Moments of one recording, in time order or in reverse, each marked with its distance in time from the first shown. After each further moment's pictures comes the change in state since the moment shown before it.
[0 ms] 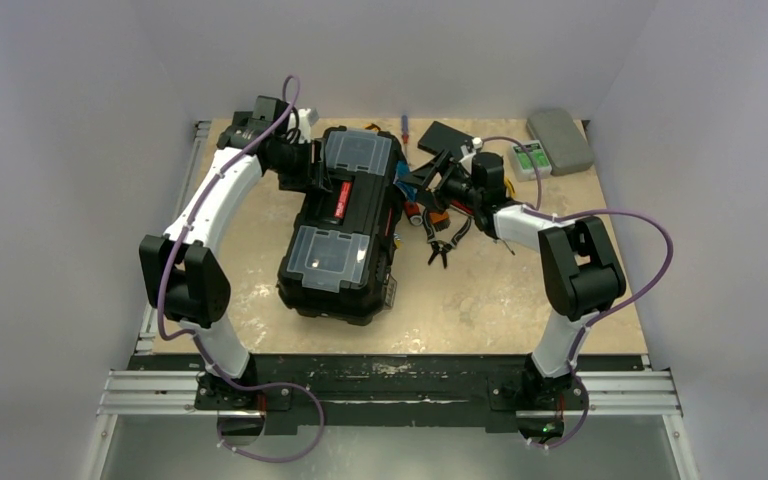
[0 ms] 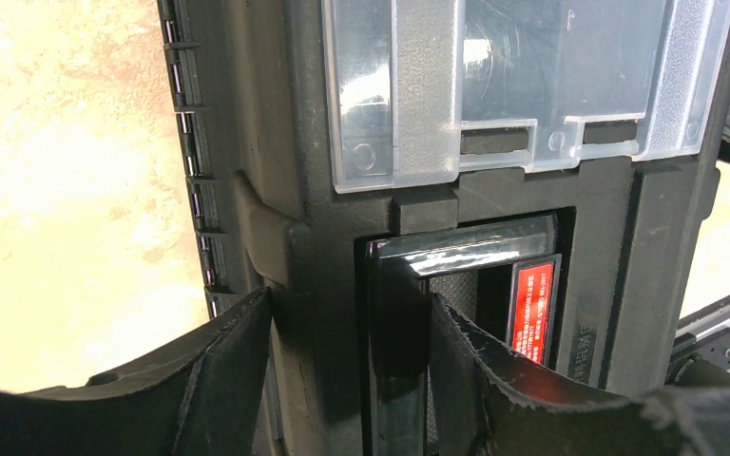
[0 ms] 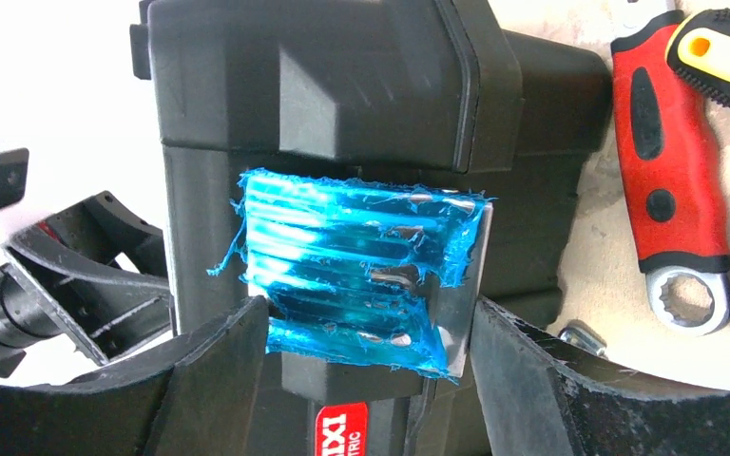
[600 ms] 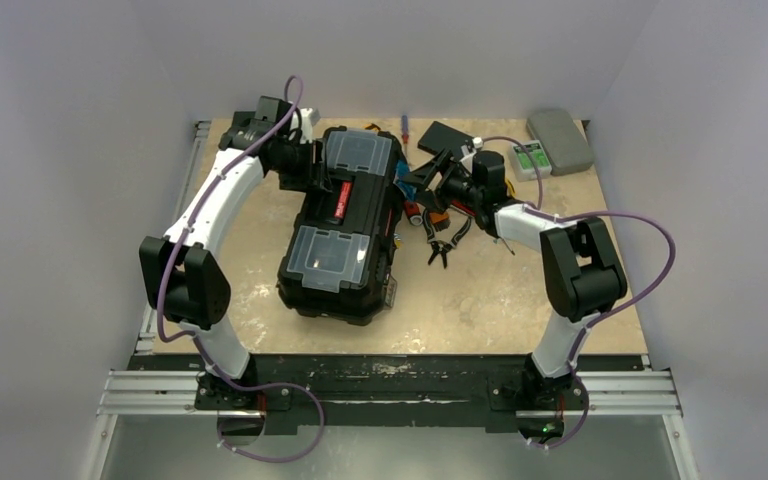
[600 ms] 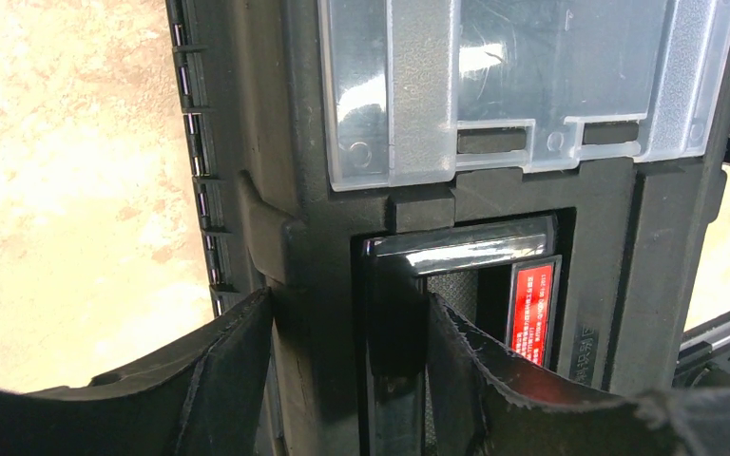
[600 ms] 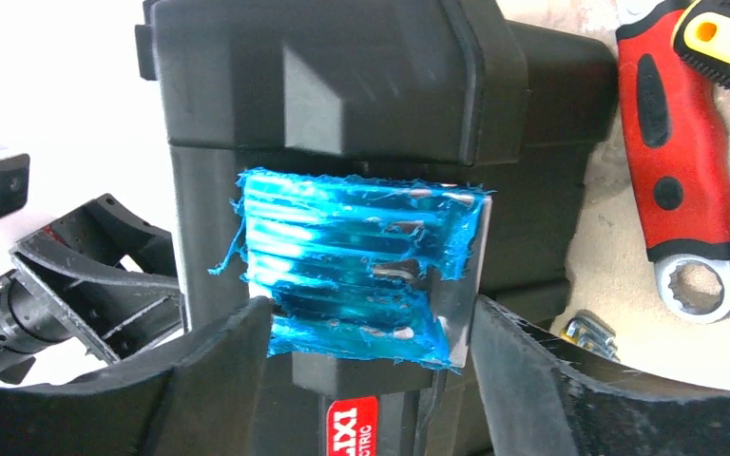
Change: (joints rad) left arm -0.008 -0.008 -0.002 0.002 -0.024 0.000; right arm -0.001 -0.005 0.011 -0.033 -0.012 0.032
